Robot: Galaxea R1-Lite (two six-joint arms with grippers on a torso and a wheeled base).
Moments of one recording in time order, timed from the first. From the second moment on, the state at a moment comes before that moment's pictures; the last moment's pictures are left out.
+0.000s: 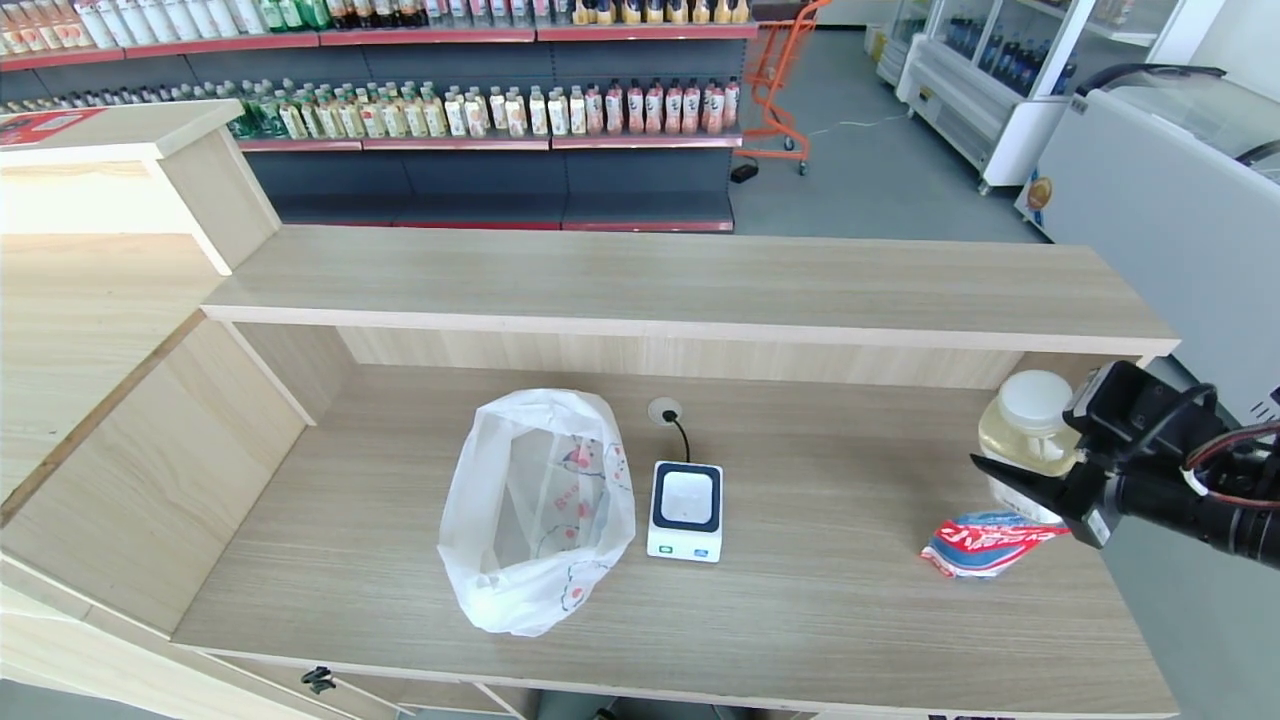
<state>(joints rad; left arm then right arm) 0.00 0.00 0.00 0.00 0.00 0.00 0.04 1.46 -0.49 -0.70 0.36 -0.87</state>
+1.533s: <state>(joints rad) 0.00 0.00 0.00 0.00 0.00 0.00 0.10 1.94 -0.86 -0.71 0.92 -1.19</state>
